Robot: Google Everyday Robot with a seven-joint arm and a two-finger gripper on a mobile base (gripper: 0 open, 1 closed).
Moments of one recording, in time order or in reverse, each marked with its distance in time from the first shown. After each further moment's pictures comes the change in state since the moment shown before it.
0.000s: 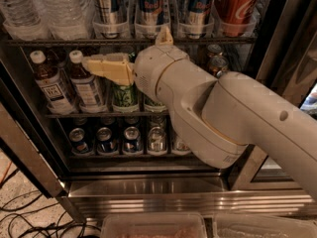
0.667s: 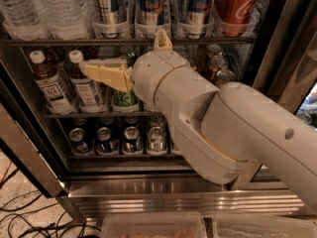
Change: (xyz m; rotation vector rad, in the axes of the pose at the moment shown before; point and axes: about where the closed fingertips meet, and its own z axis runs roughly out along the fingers) arm -0.001 0.009 -0.014 0.021 0.001 -0.014
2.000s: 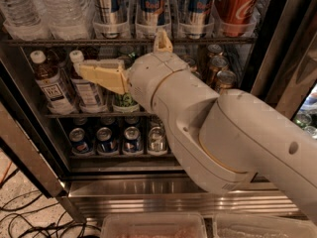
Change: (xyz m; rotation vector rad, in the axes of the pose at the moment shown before) arm -0.009 0.007 -0.011 0.026 -0.018 0.019
